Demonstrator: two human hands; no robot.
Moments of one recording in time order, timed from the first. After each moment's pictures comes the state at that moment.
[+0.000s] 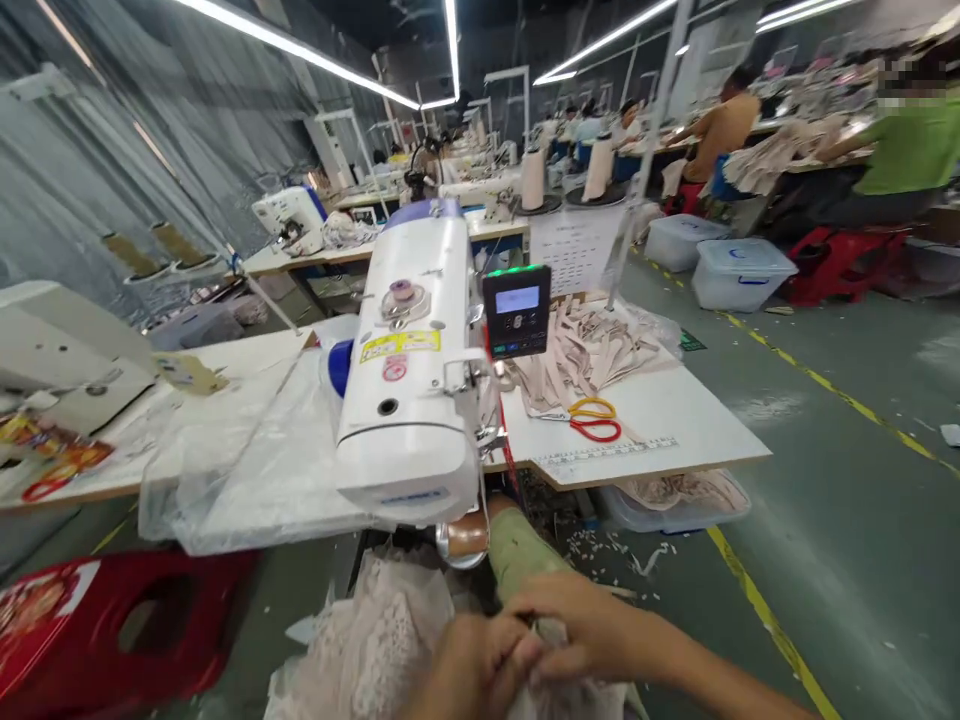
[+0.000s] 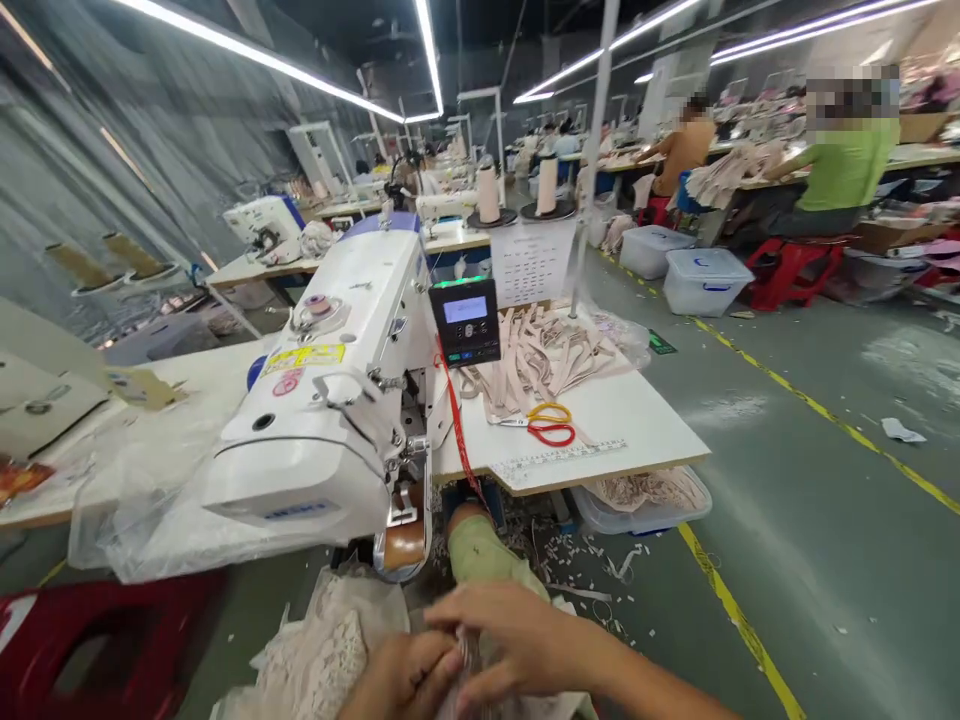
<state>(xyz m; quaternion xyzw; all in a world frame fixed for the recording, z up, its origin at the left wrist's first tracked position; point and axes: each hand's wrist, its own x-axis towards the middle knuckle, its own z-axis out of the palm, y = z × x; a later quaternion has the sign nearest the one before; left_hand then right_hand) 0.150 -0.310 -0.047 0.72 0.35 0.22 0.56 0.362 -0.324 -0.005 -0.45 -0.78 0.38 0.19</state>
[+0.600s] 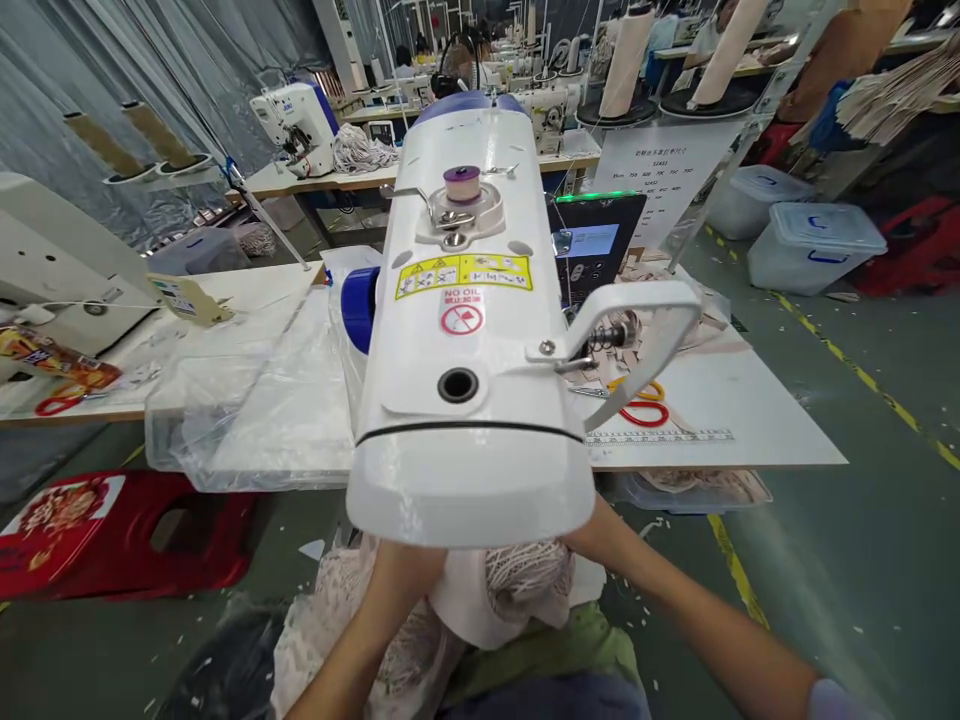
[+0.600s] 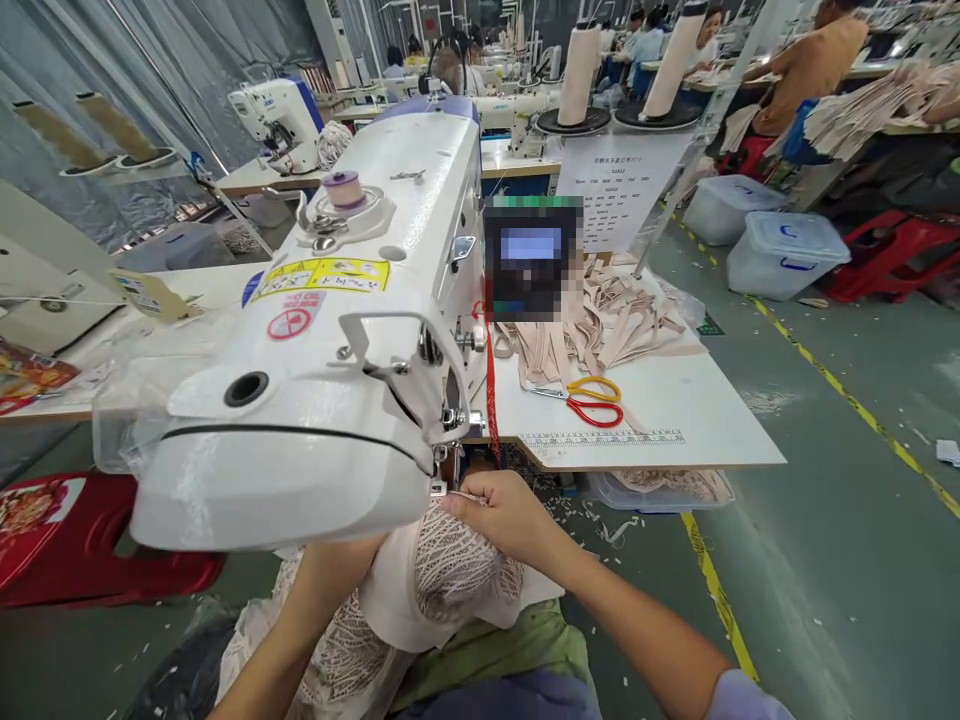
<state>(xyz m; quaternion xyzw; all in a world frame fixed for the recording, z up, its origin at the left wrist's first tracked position) 0.116 -0.229 -0.013 0.63 0.51 0.34 0.48 0.336 -0.247 0.004 -0.58 -0.65 0.39 0.31</state>
